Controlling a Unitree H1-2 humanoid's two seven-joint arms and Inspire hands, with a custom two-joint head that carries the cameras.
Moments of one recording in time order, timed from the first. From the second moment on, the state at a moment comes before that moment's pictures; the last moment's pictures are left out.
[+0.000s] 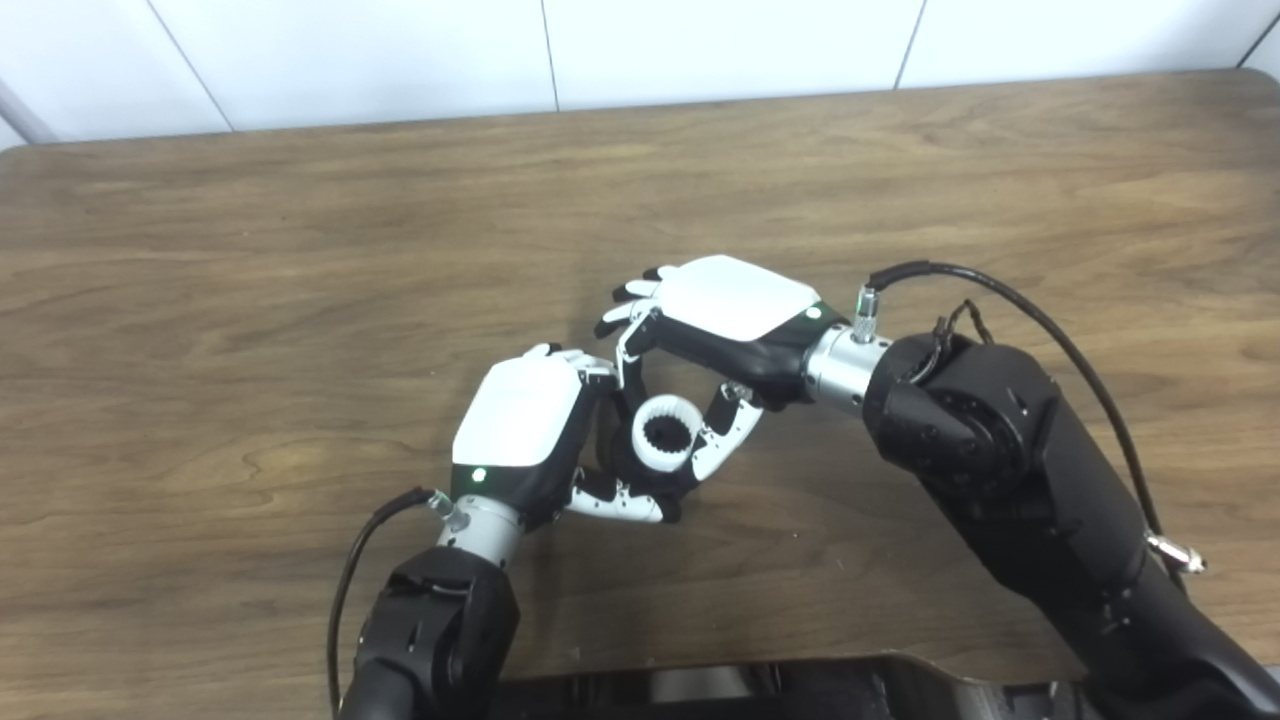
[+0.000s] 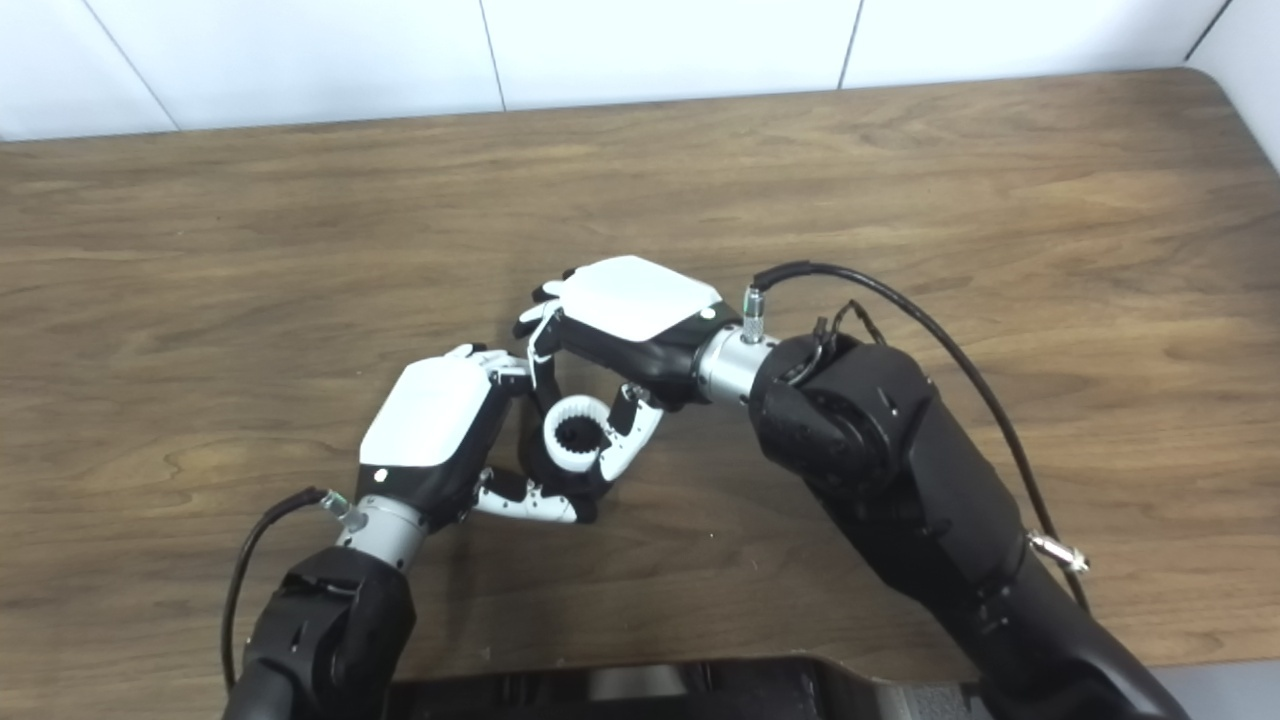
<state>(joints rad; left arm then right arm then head) 0.11 0.06 -0.38 -0.46 1.20 0.18 -0.40 -0.34 -0.28 0.49 -0.55 -0.86 0.28 0.86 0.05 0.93</state>
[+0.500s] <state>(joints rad) 0.11 0.05 -0.38 -0.46 1.20 0.18 -0.40 -0.33 -0.27 0.49 -0.54 -0.87 0.27 0.86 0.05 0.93</state>
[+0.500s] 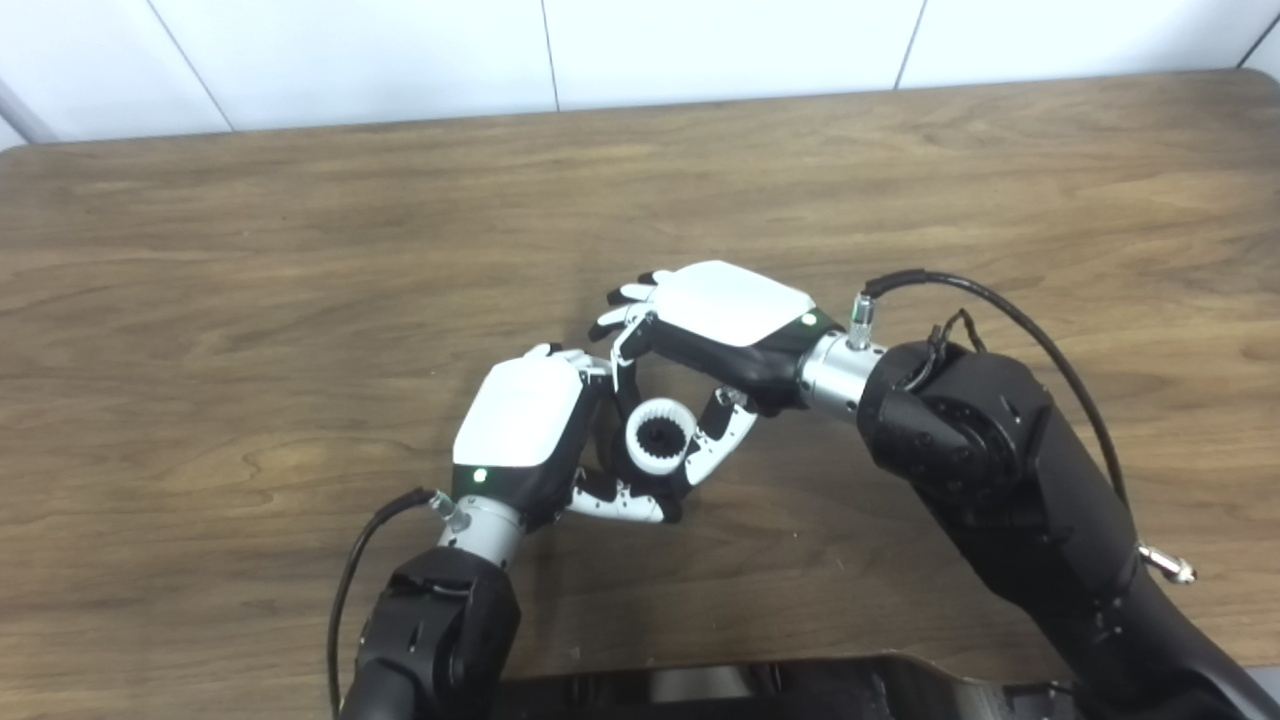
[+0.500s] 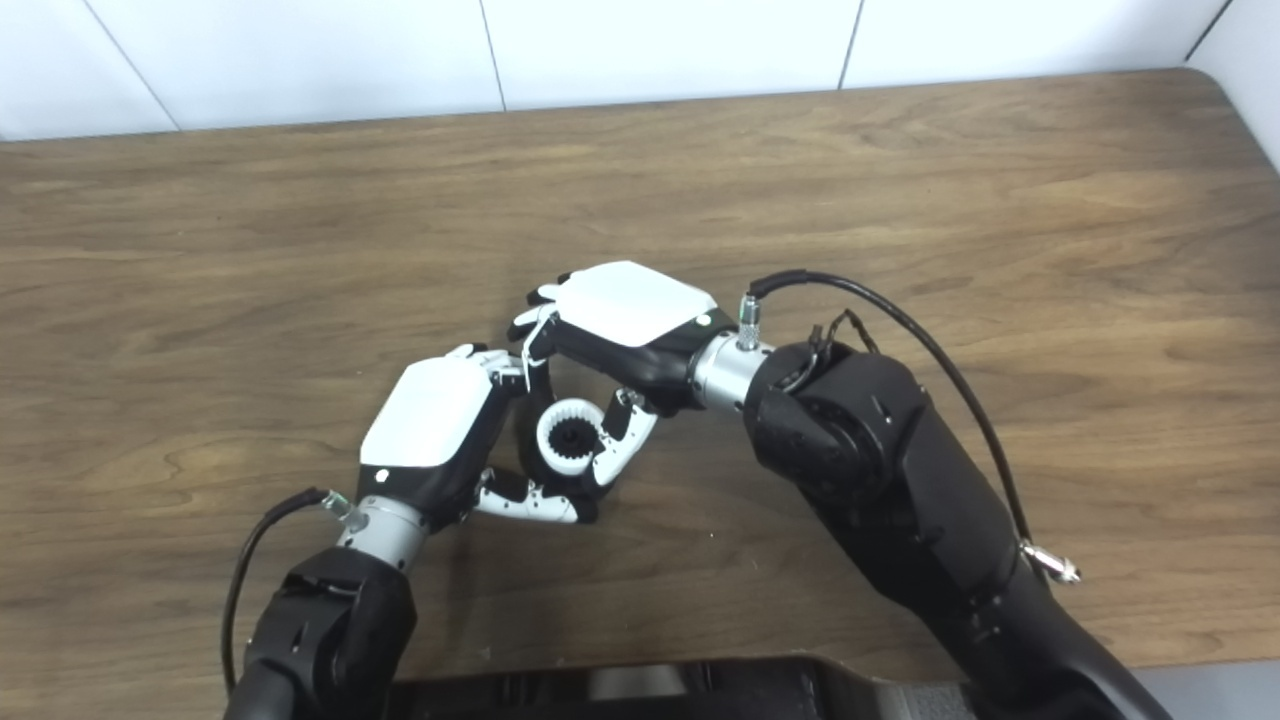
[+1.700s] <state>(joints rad) 0.12 0.05 -0.38 -0.46 1.20 0.18 -0.40 -0.32 -0.27 0.47 -0.48 -0.85 0.23 0.83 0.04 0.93</state>
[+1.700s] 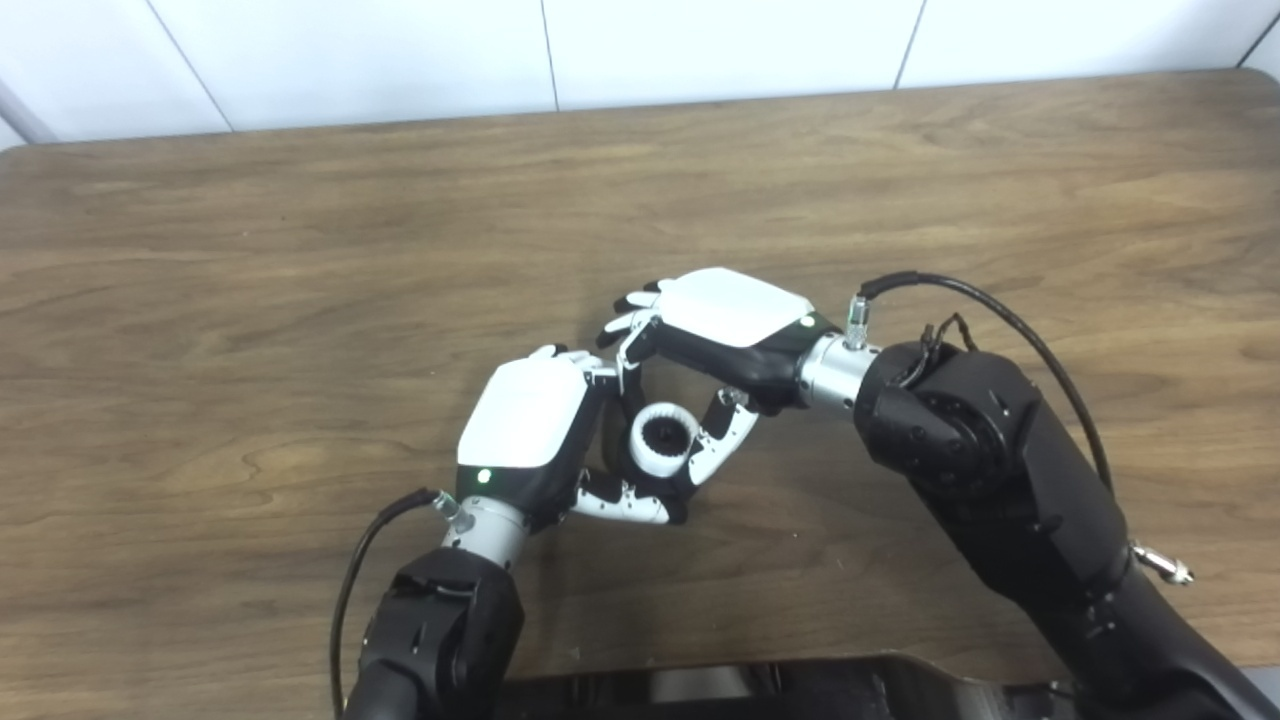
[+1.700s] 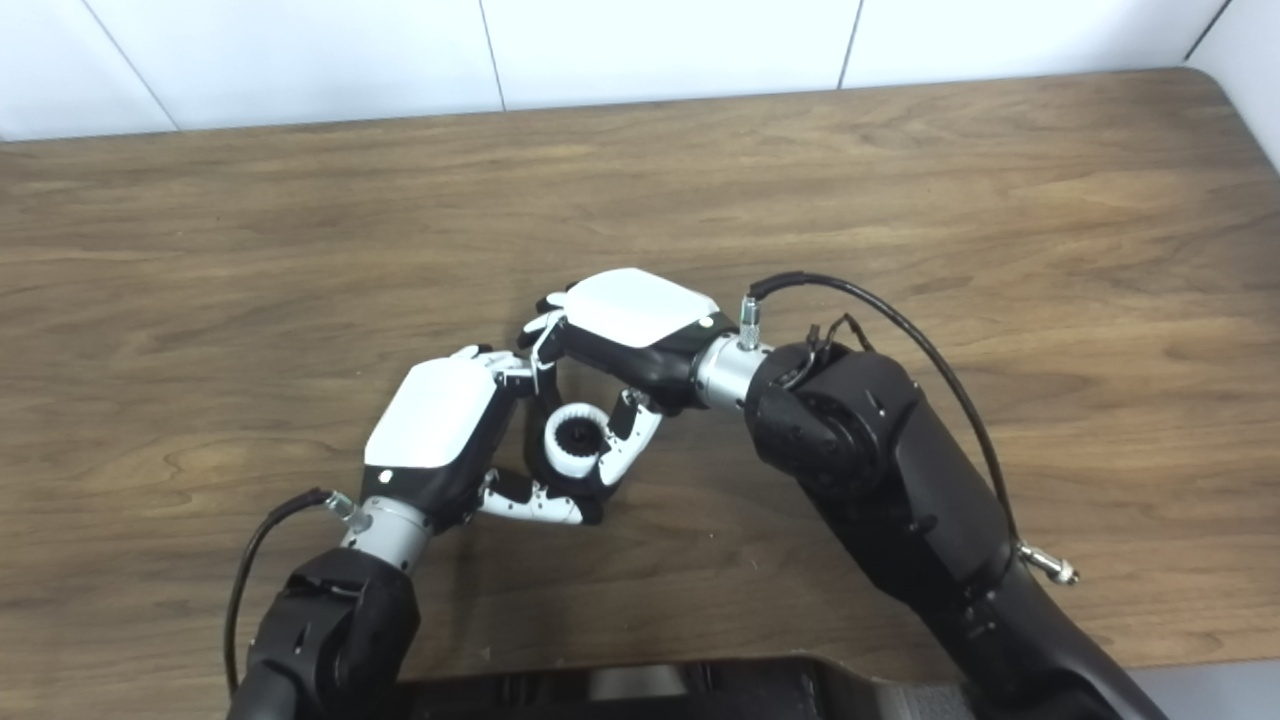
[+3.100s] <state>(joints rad) 0.11 0.04 -0.38 -0.46 1.21 0.18 -0.41 -0.32 -0.29 0.46 -0.48 -0.85 0.23 0.84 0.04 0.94</state>
